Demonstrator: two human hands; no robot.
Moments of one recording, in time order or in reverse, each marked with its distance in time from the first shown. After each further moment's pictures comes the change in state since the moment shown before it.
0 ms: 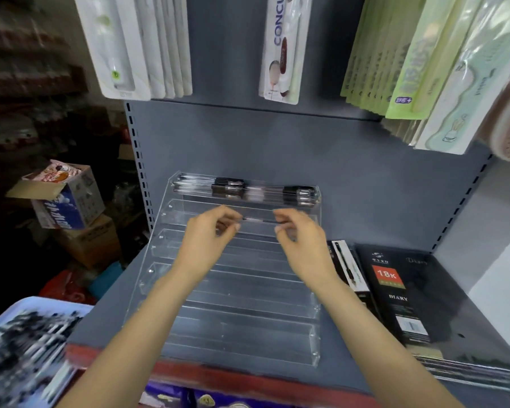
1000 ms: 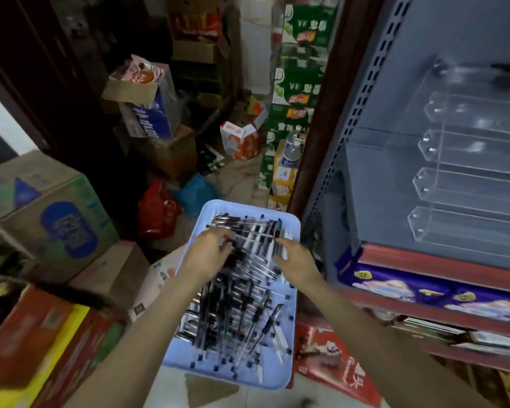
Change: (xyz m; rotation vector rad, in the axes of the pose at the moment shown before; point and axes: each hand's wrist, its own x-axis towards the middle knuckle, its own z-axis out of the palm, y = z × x) left_hand -0.173 -0.384 -0.299 0.296 -0.408 -0.403; right_hand -0.124 -0.174 0.454 -0.125 -0.648 0.500
